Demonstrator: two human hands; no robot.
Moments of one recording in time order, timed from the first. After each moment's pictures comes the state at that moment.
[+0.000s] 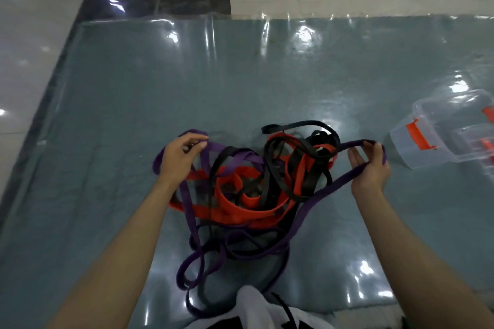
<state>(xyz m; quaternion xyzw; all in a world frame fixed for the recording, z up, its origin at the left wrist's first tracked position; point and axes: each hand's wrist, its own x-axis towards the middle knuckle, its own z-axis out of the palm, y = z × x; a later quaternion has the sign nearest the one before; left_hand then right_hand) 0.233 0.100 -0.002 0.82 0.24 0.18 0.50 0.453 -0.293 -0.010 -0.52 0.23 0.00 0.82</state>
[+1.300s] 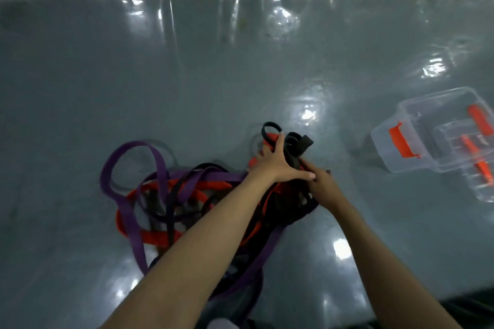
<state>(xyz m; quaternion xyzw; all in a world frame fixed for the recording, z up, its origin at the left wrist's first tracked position) 0.445 -0.107 -0.013 0.82 0.21 -0.30 0.43 0.482 -0.295 -0.050 -0.89 -0.15 0.29 0.30</state>
